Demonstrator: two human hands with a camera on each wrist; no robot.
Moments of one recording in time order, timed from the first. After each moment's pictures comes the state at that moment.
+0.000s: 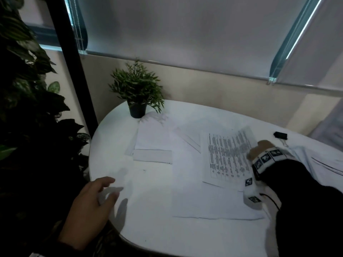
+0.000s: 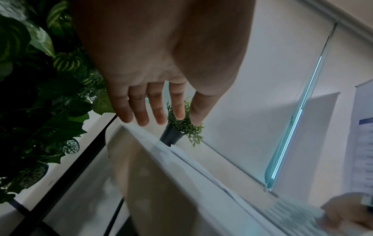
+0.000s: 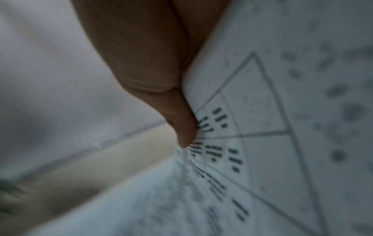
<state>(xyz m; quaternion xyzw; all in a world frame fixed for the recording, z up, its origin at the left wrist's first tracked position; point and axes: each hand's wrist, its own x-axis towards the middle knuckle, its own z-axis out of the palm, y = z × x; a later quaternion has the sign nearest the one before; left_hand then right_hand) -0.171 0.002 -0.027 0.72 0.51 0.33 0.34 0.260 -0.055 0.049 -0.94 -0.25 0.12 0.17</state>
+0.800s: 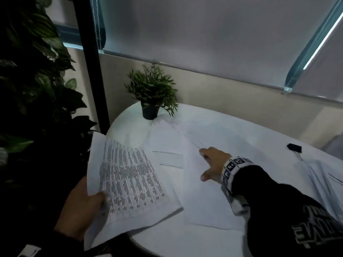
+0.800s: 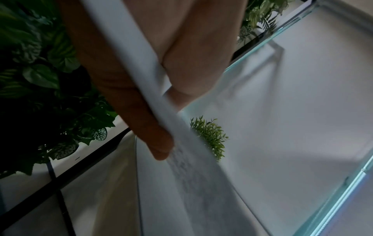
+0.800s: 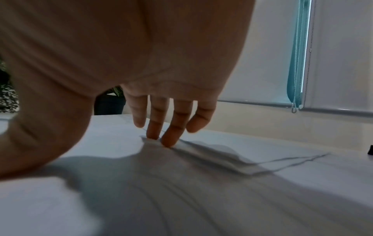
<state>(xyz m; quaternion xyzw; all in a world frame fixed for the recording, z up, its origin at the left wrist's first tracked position) -0.186 0.016 -0.016 0.52 0.60 0.40 0.46 0.171 0.029 0.012 -0.79 -0.59 0.17 -0.10</state>
